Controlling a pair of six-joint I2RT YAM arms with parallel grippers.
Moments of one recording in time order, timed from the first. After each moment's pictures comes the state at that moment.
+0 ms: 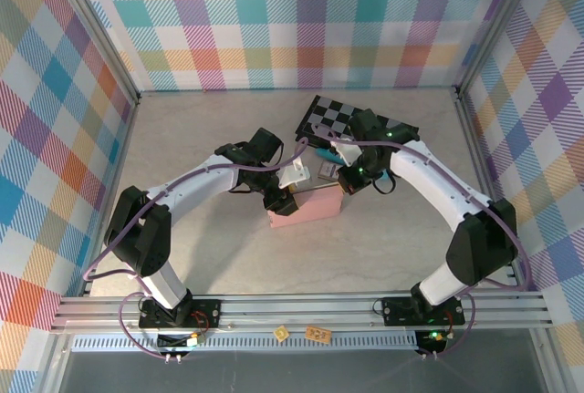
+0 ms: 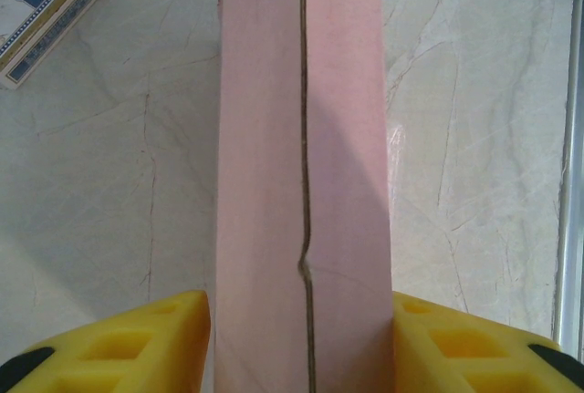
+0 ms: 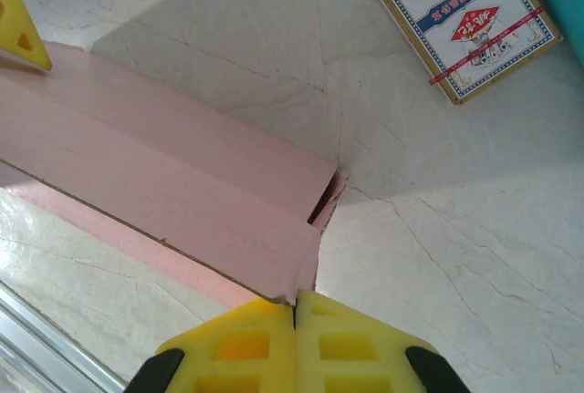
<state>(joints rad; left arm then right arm) -0.60 1.67 1.26 -0.76 0.52 0.57 0.50 1.56 1.38 -1.09 -0.22 -0.10</state>
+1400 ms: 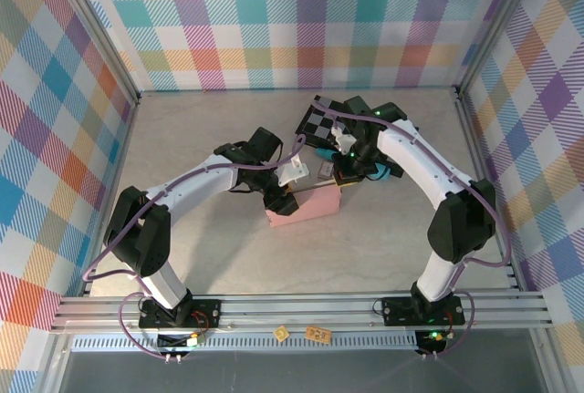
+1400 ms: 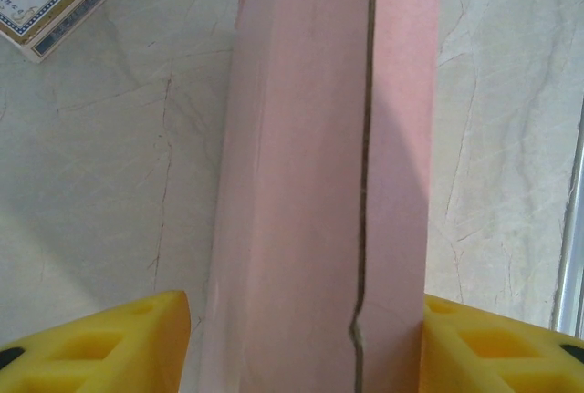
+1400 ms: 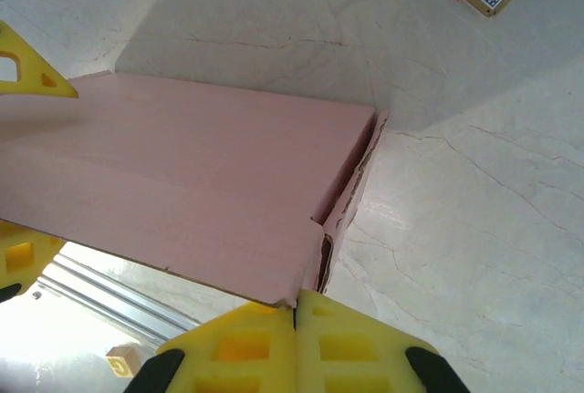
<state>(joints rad) -0.60 1.67 1.26 -0.75 0.50 0.49 0.50 1.73 1.63 -1.34 -0.28 0.19</state>
